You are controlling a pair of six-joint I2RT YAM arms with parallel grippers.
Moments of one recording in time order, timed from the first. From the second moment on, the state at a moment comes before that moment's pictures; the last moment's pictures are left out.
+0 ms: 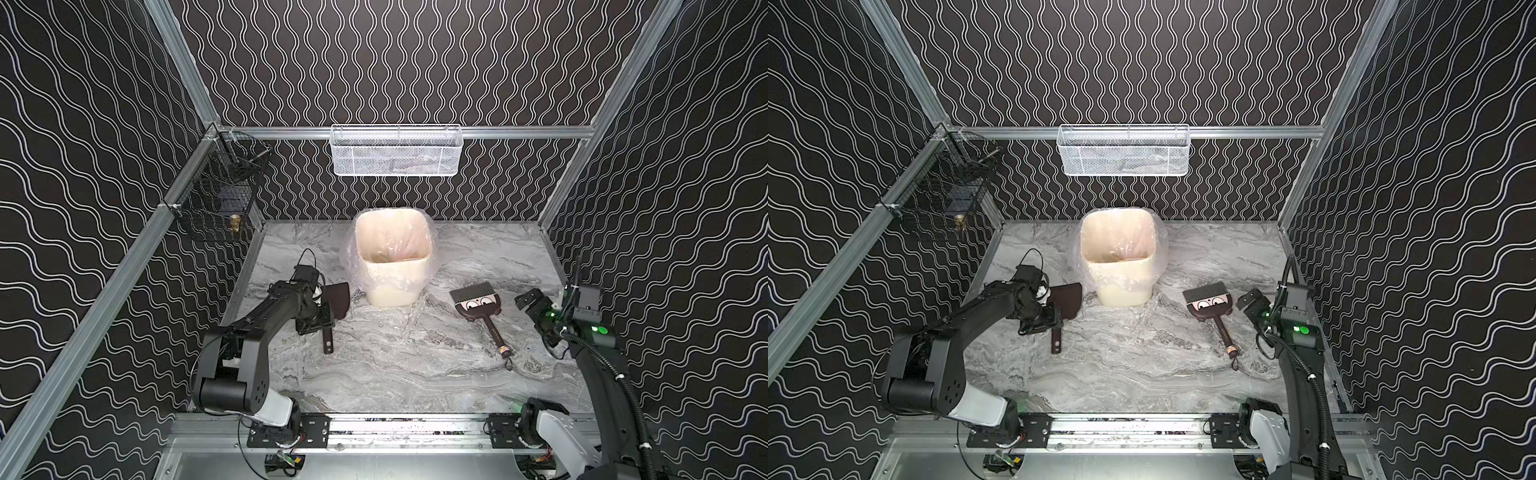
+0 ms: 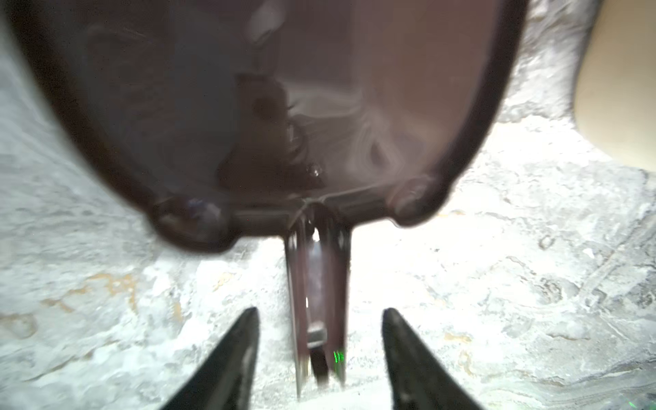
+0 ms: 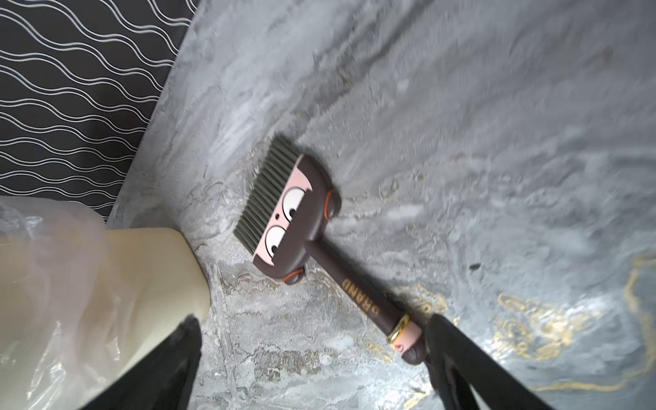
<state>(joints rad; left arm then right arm) -0.12 1.49 0.91 -0.79 0.16 -0.31 -0.20 0.92 0.82 -0.76 -0.20 0.67</state>
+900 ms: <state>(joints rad) -0.12 1.13 0.46 0.13 -0.08 0.07 -0.15 1.31 0.28 0.64 -0.16 0.14</state>
